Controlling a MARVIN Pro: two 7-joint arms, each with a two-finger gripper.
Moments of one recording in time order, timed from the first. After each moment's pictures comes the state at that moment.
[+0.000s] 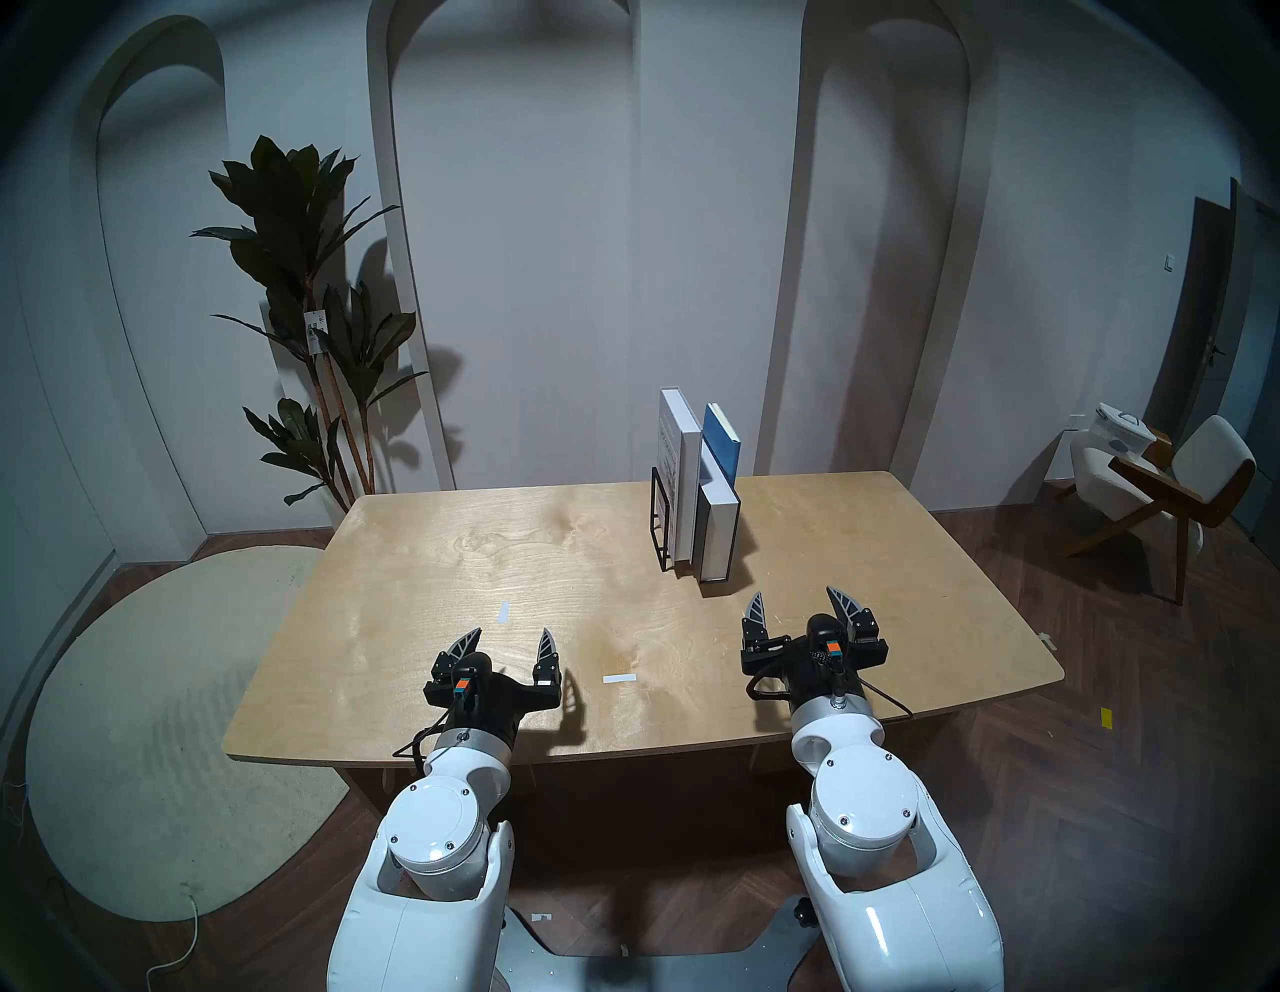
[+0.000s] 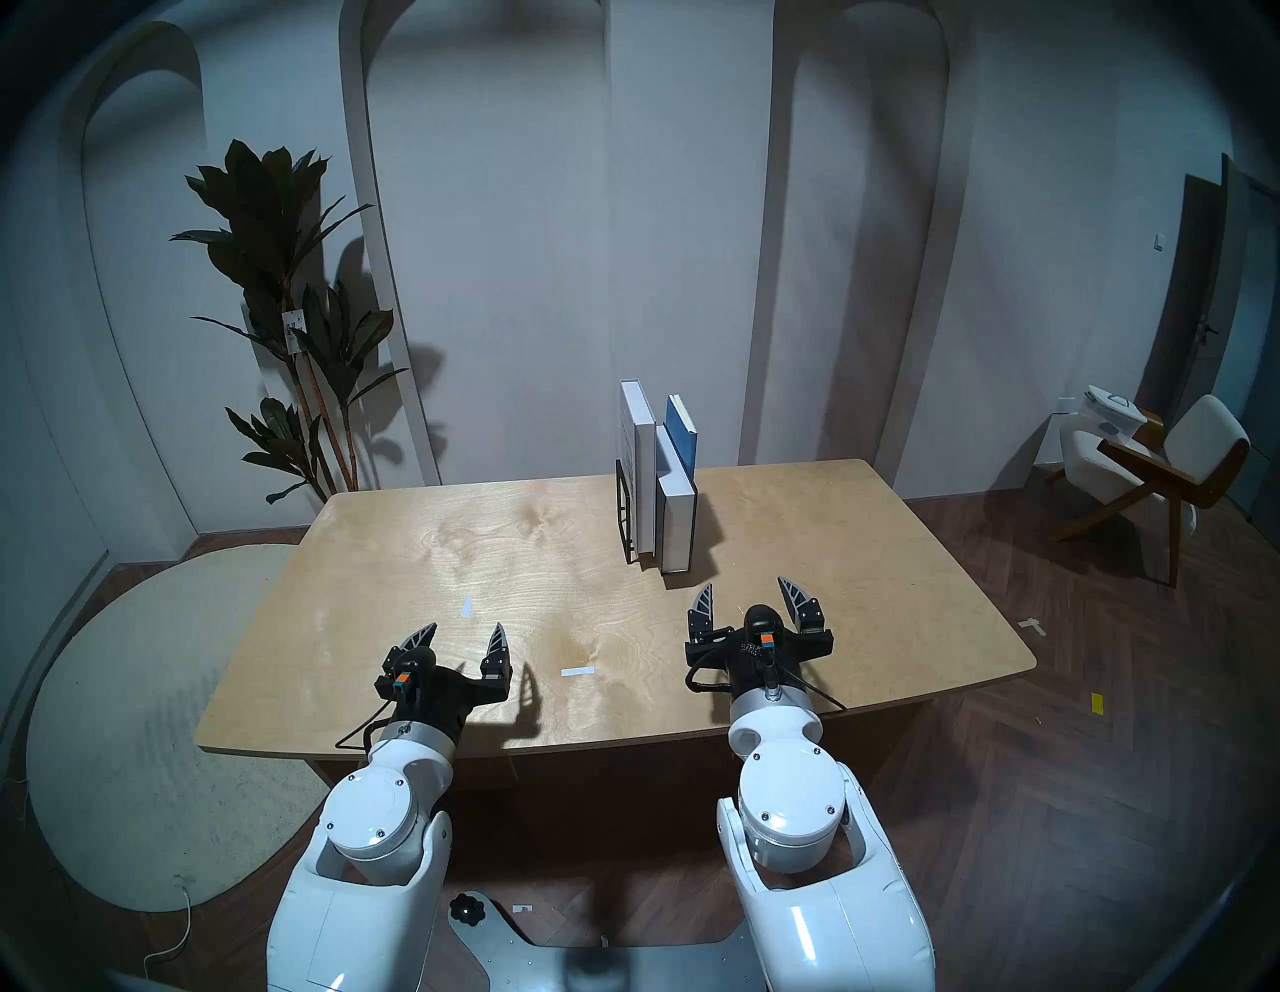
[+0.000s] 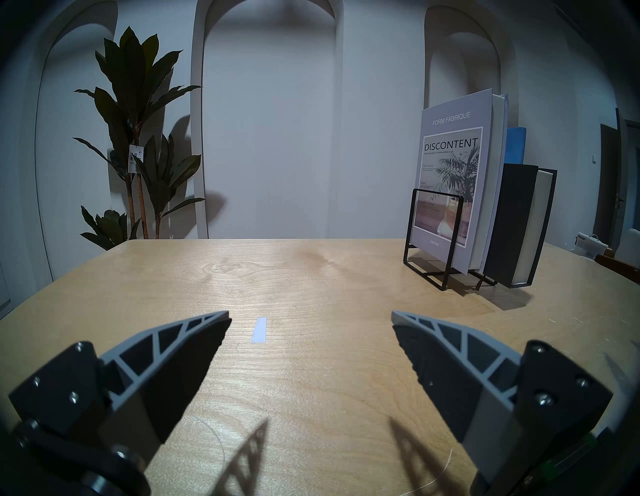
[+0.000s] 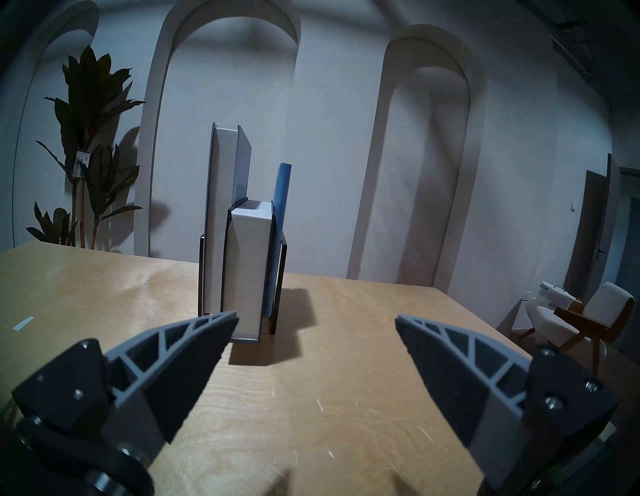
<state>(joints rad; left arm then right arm) 1.91 -1.59 -1.55 -1.79 0.01 -0.02 0.00 -1.87 -1.54 1.39 -1.90 -0.19 0.07 -0.23</state>
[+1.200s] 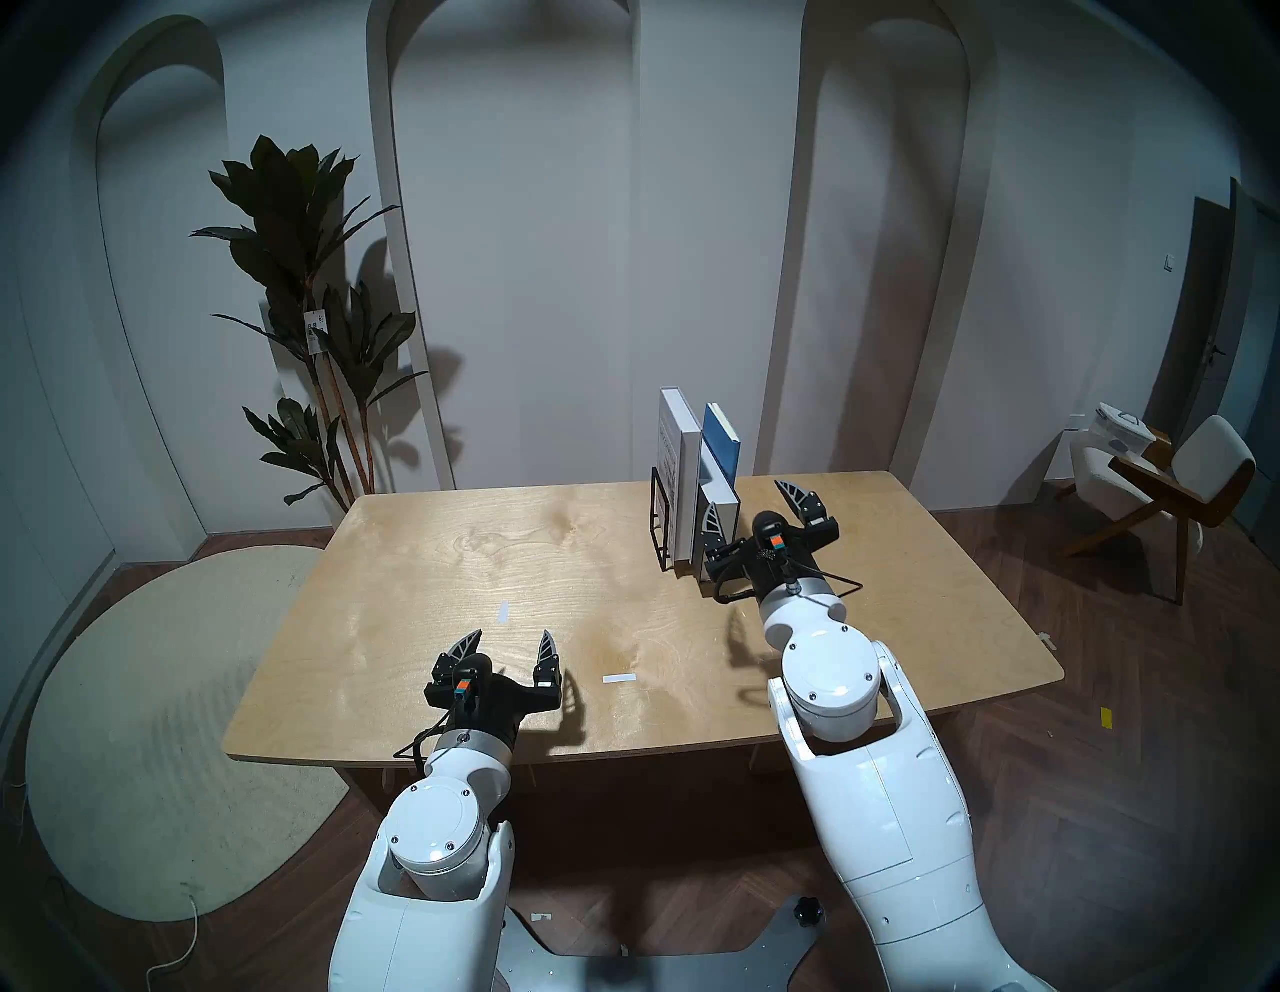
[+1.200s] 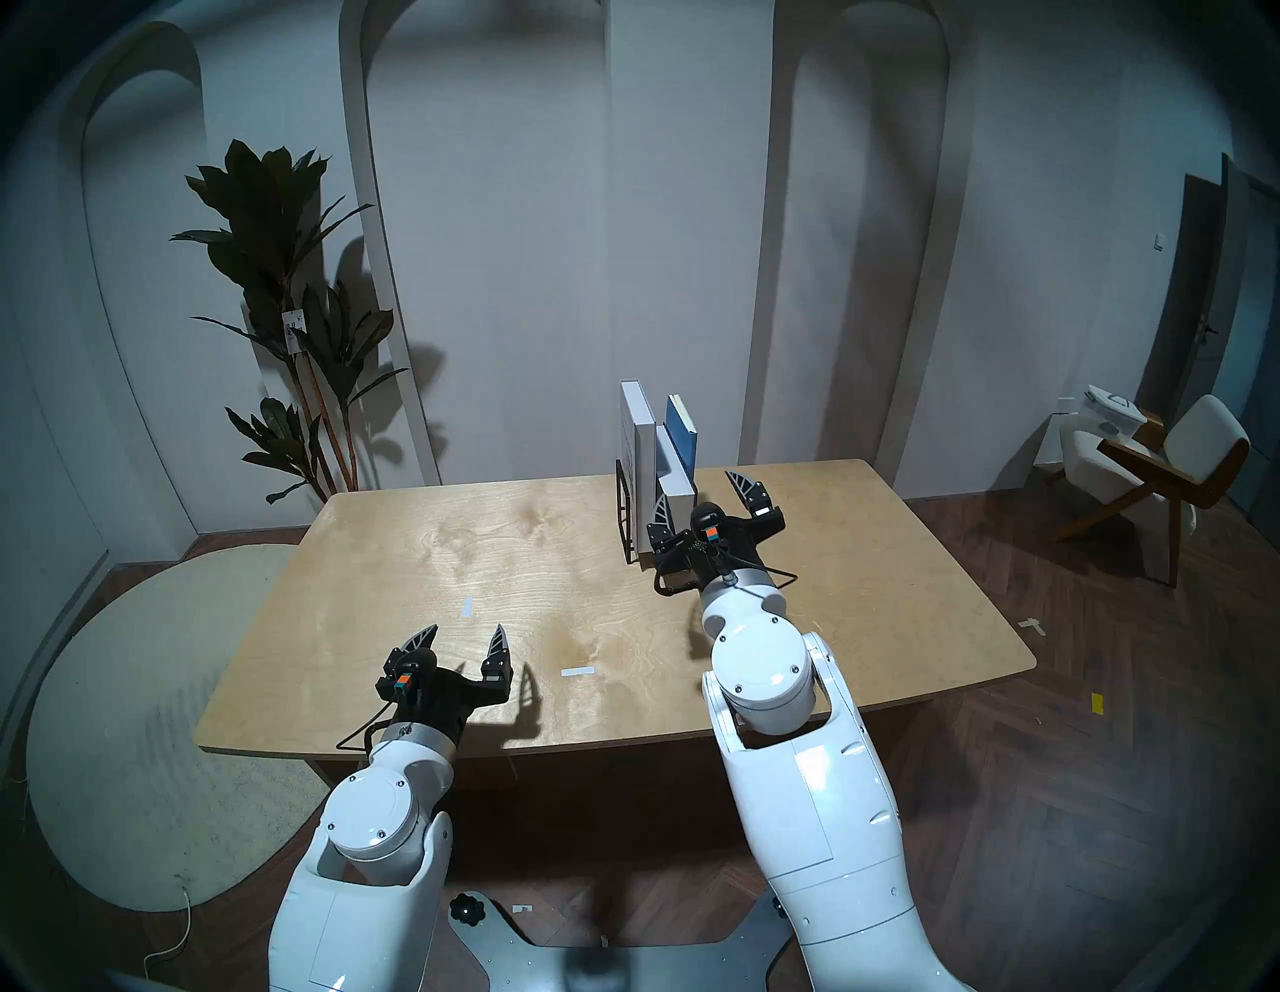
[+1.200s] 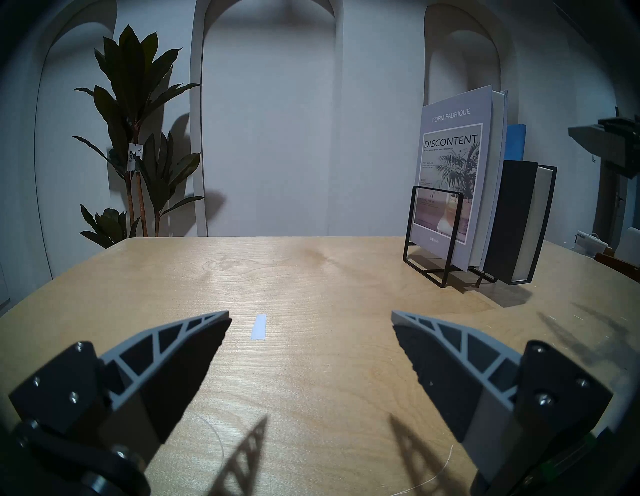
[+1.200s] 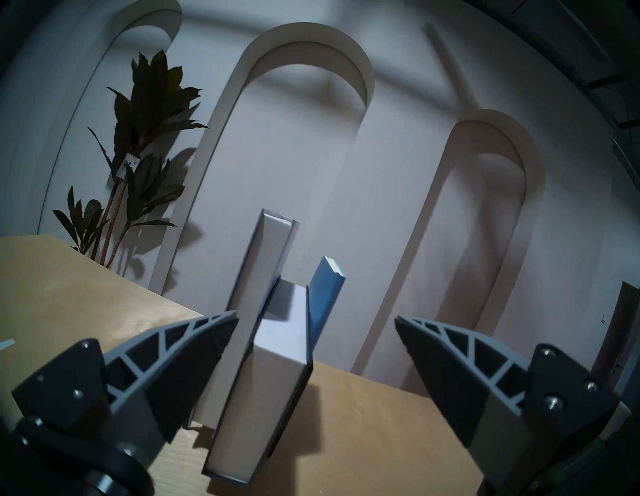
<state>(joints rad) 1.91 -1.60 -1.55 -1.78 0.02 -0.02 -0.01 -1.51 -1.56 1.39 -1.71 -0.38 0.07 0.03</state>
